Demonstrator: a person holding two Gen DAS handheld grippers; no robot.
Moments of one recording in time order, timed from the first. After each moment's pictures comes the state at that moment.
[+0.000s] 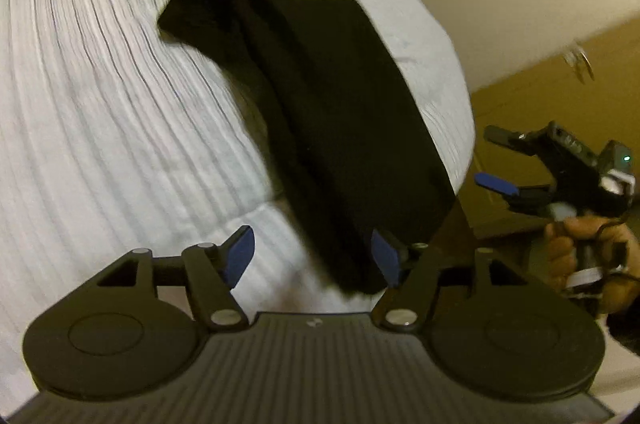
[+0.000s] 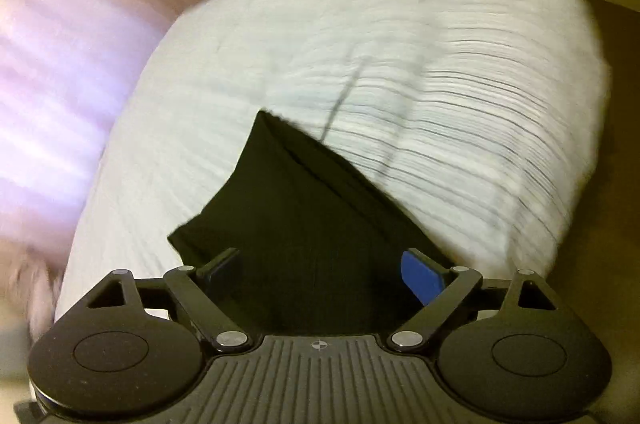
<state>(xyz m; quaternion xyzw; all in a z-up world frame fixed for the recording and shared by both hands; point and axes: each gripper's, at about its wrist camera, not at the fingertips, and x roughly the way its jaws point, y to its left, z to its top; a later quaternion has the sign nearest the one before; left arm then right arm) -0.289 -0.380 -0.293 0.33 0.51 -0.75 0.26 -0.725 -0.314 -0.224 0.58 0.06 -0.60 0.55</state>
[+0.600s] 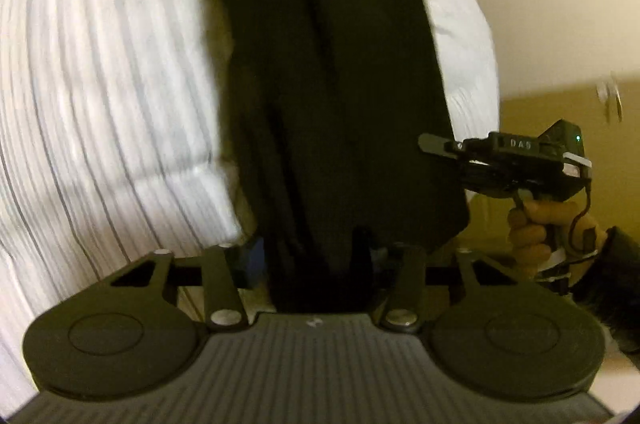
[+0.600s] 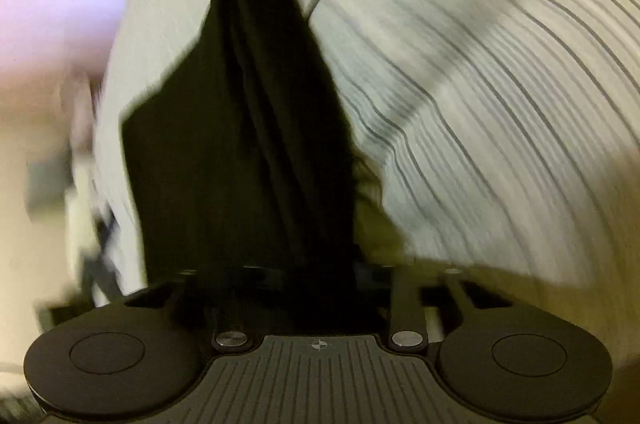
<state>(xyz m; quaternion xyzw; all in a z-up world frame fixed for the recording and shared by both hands) -0.350 -0.380 -0.346 0.35 0.57 -0.70 0.25 -0.785 -0.426 -0.386 0.70 0.18 -0.34 0.60</state>
